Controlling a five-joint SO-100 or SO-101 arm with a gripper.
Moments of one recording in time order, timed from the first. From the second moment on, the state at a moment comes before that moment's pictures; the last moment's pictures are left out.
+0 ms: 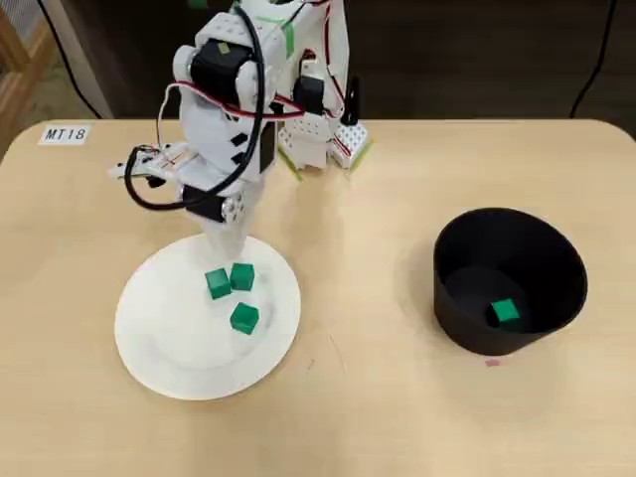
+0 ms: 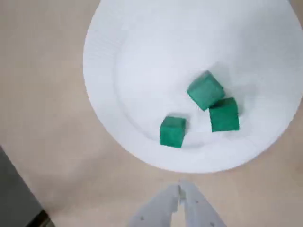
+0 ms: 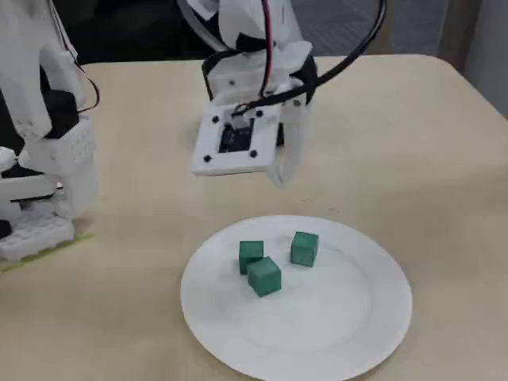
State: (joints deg) arm 20.2 92.5 83.9 81.0 -5.8
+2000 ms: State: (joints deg) arm 17.5 64.1 65.7 94.7 -1.9
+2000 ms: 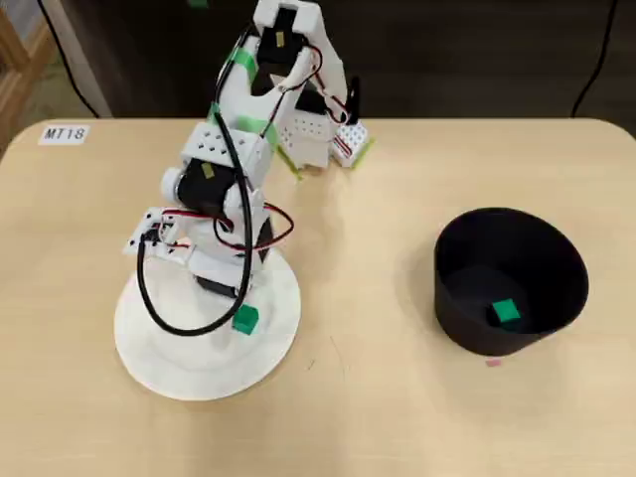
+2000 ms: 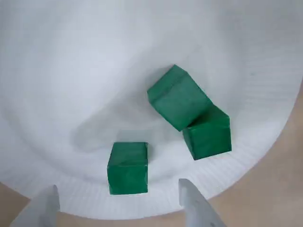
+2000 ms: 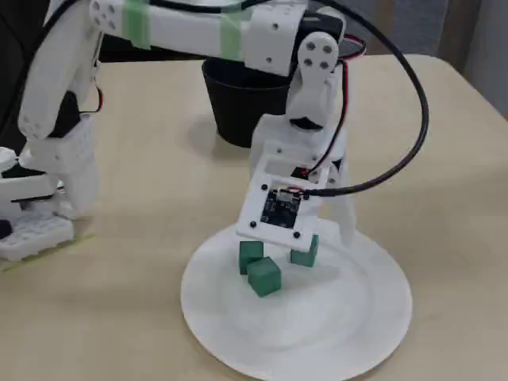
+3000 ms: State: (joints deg) arm 17.1 51.7 55.5 94.5 5.3
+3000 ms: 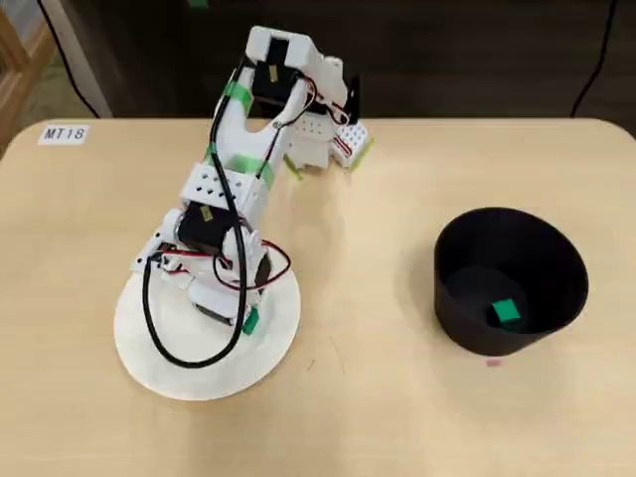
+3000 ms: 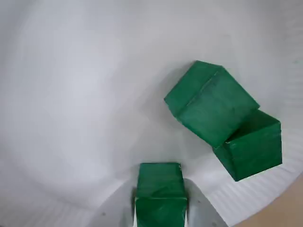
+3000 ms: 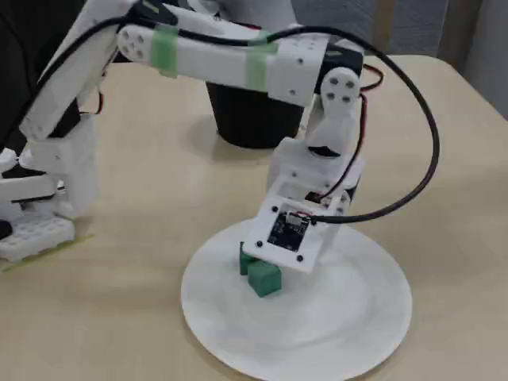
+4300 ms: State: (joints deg) arm -33.9 103.4 97.6 53.5 -3.1
